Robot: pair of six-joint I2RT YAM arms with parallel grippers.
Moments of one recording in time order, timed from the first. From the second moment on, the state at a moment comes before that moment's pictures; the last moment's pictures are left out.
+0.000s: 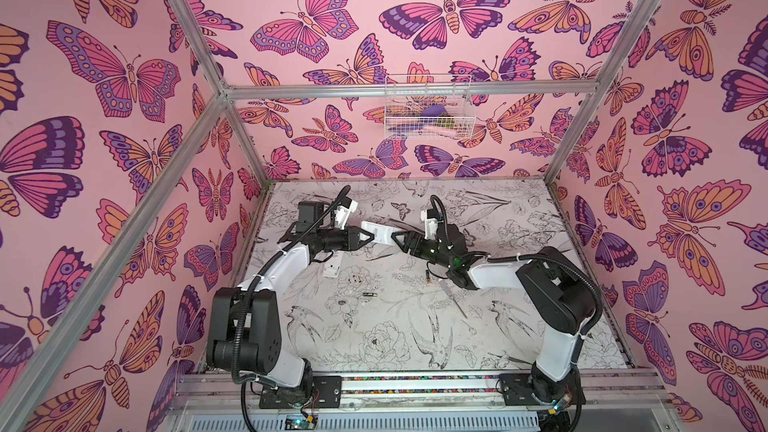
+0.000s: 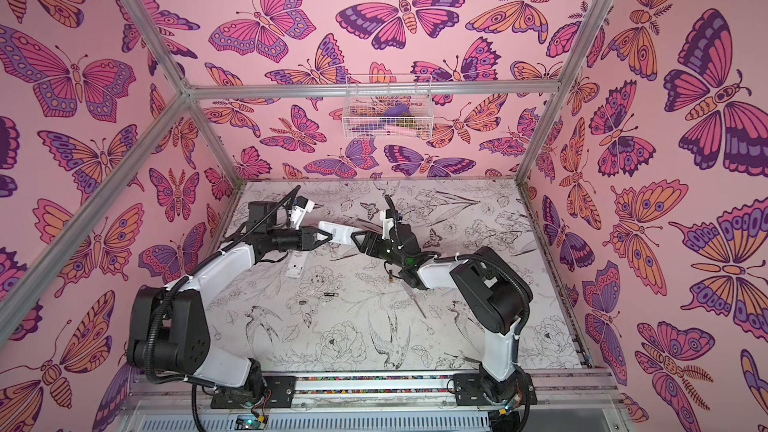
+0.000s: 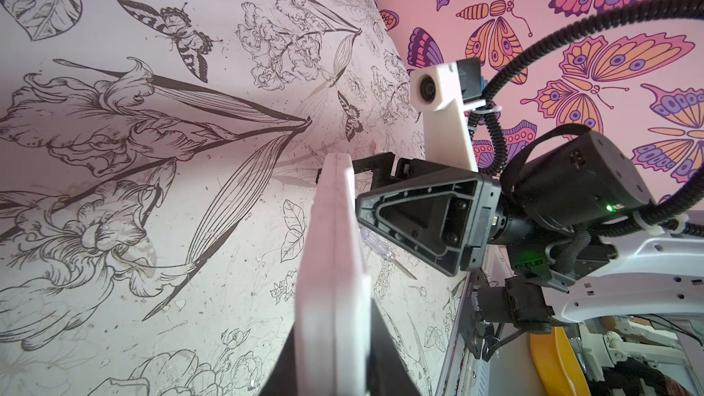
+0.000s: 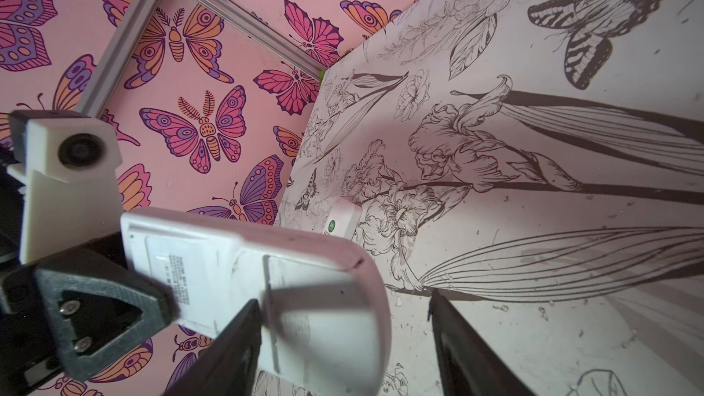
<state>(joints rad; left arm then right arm) -0.10 1.52 1.00 -0.26 0.92 -0.17 0.67 1.87 0.91 0.71 -0.26 0.92</state>
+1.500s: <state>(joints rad) -0.12 1.57 1.00 -0.25 0.82 -0.16 0.65 1.87 0.86 0.76 -0.27 0.92</state>
